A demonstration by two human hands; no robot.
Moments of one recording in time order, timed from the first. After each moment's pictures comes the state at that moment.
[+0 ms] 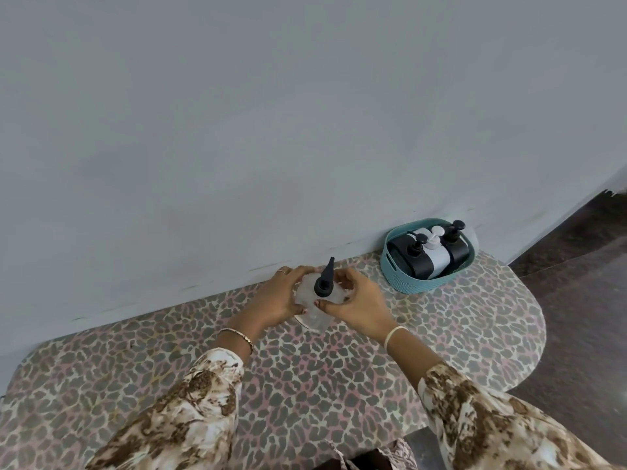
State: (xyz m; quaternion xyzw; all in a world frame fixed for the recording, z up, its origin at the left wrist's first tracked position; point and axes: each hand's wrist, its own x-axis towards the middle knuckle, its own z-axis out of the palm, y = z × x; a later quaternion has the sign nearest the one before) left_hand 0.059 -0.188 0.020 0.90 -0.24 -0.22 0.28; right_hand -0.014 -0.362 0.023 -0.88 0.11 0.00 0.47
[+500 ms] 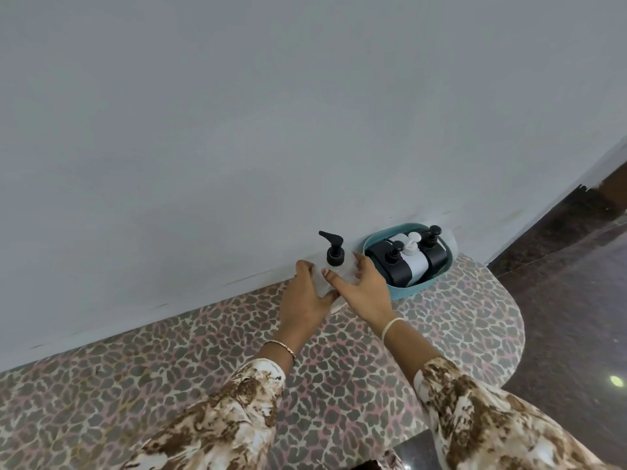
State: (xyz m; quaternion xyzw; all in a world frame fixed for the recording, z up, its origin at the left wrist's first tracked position) left_hand 0.039 -0.291 0.015 0.90 -0.11 -0.10 0.41; right_hand 0.007 -0.413 0.024 -0.81 0.24 -0.03 0.54
